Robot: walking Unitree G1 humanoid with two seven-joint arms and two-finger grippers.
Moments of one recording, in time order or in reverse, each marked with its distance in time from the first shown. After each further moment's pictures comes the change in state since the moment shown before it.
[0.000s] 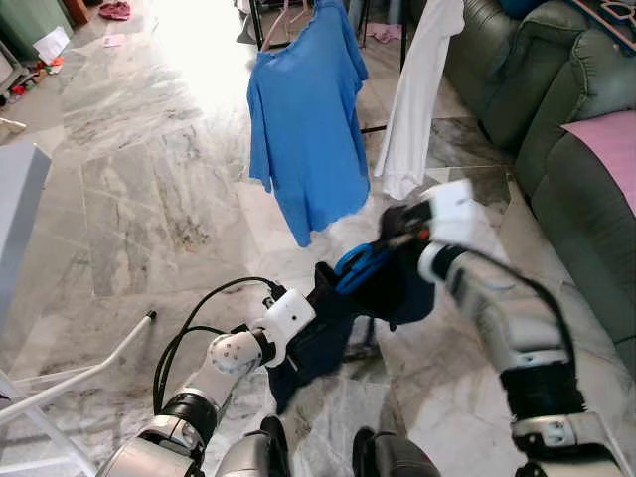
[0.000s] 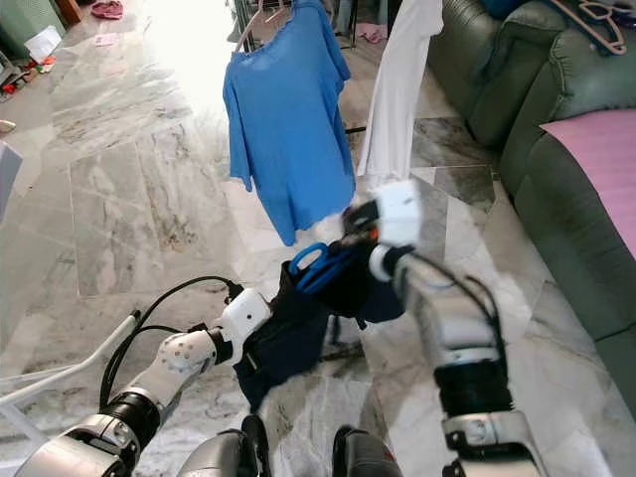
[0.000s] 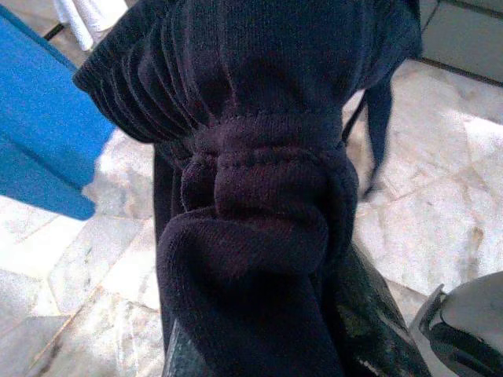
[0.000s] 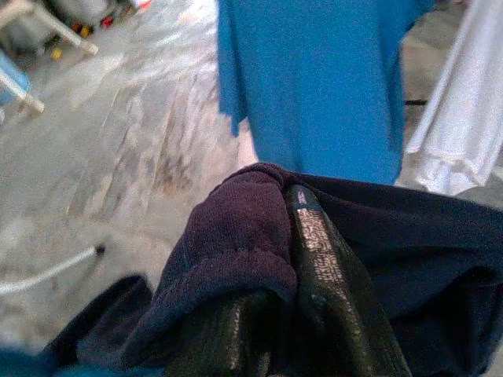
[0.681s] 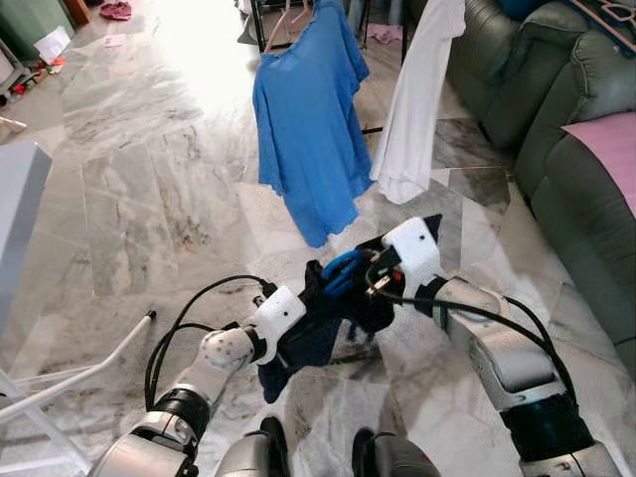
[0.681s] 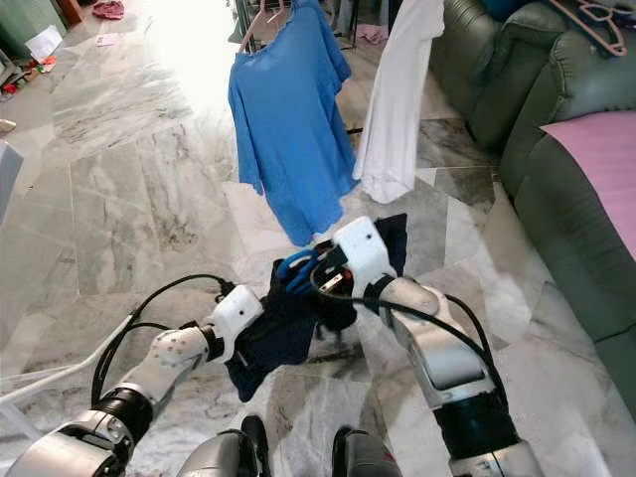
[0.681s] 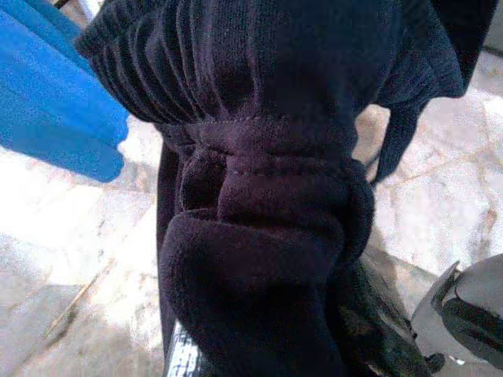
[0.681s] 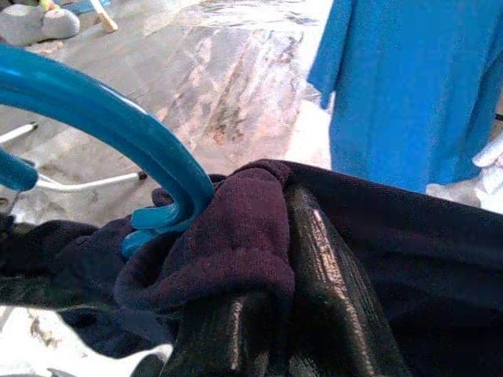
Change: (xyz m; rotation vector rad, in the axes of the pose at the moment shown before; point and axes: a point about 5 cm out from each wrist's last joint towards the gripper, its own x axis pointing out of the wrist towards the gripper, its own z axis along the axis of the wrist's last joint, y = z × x) left arm -0.004 0.008 -0.005 -0.009 0.061 0.024; right arm -0.014 0.036 -0.023 -0.172 0.094 0.234
